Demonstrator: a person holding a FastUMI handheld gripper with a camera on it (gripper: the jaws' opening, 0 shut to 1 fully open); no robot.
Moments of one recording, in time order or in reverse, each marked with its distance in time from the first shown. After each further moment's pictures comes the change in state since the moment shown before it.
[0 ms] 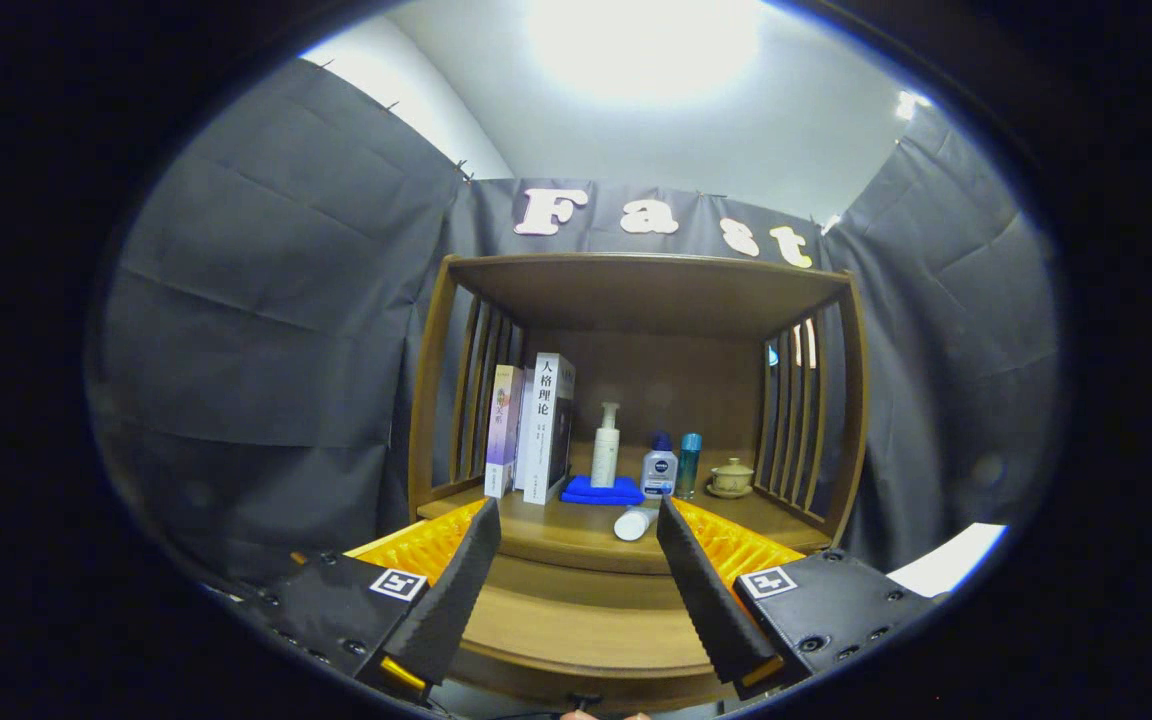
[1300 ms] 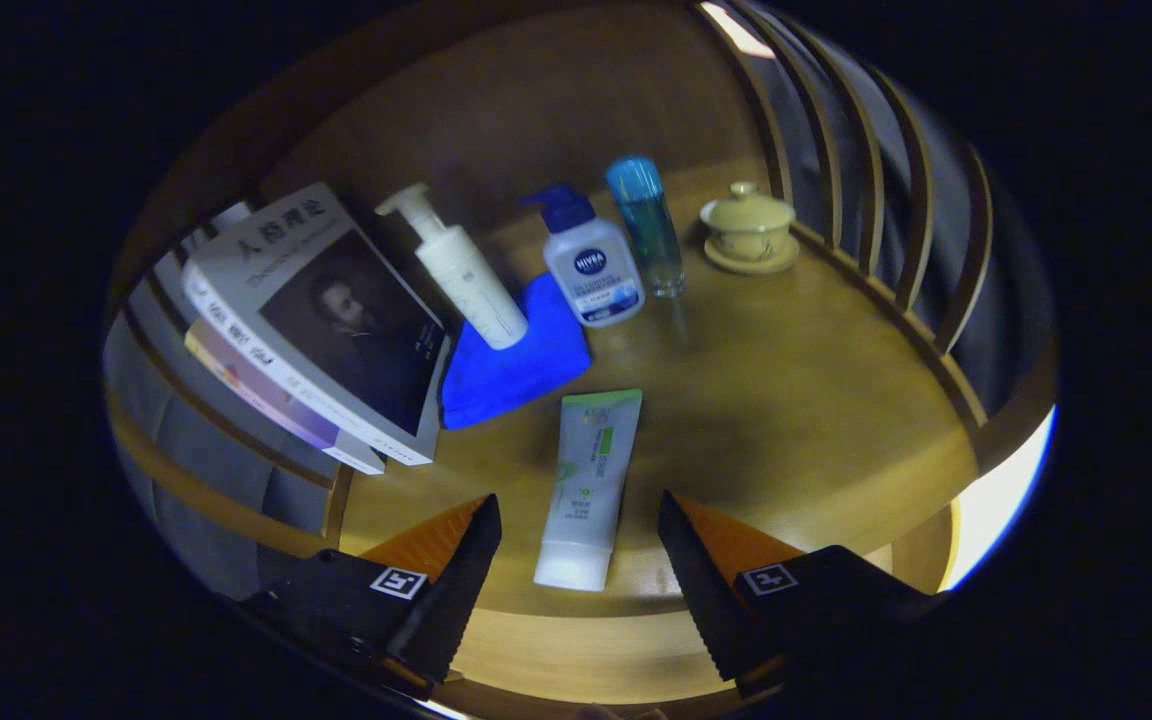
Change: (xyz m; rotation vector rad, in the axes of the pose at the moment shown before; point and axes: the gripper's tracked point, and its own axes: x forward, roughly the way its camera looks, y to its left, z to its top) arm 0.243 -0.084 -0.093 0.498 0.874 -0.042
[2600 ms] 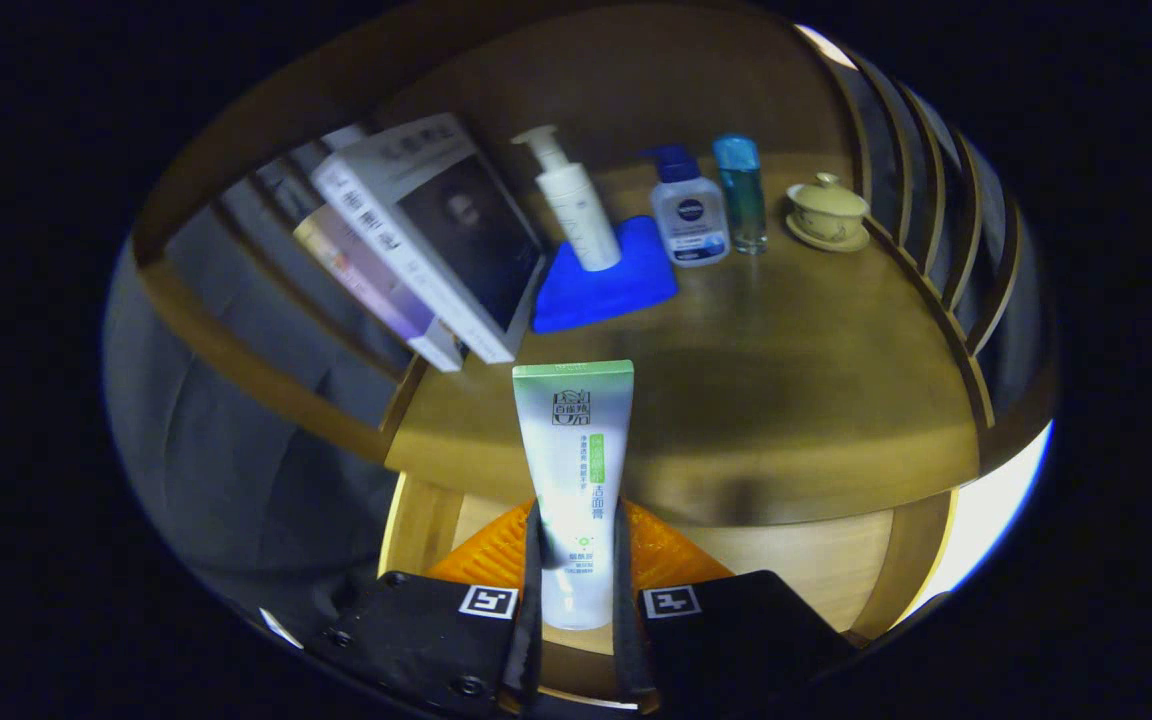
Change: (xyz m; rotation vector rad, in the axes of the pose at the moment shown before) arm -0.031 0.020 -0.039 -0.044 0.257 0.130
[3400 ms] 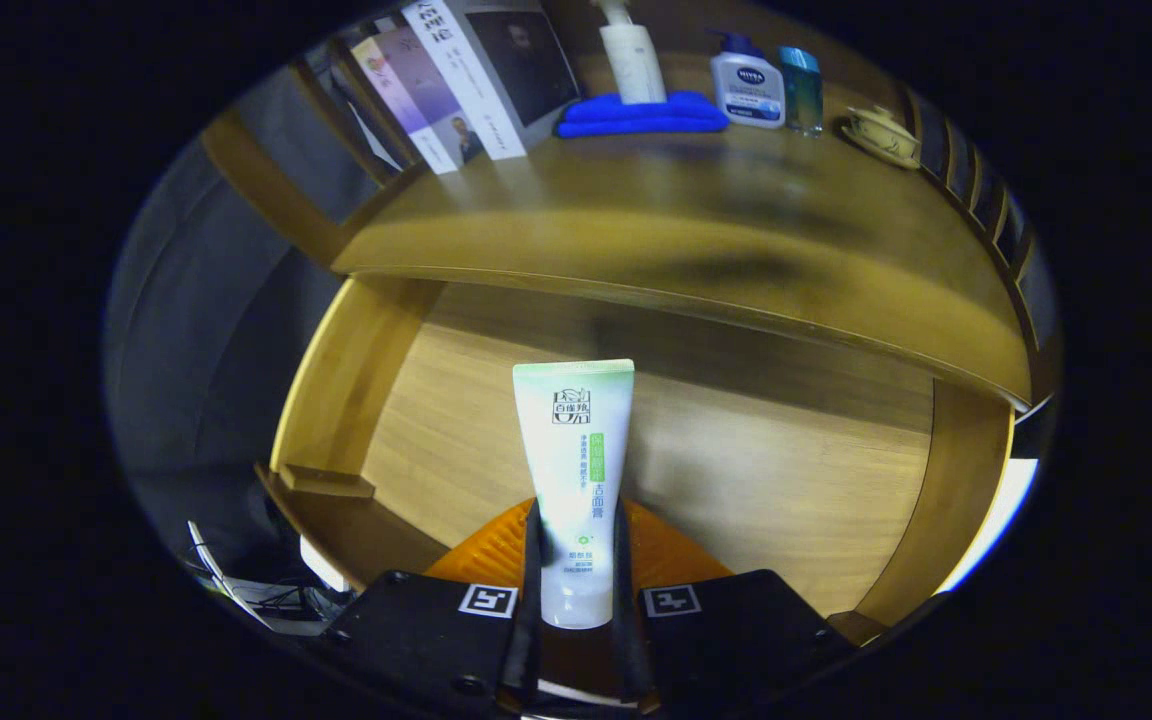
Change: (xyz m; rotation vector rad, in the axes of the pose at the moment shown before) arm 0.017 -0.019 -0.155 -0.313 0.214 -0.015
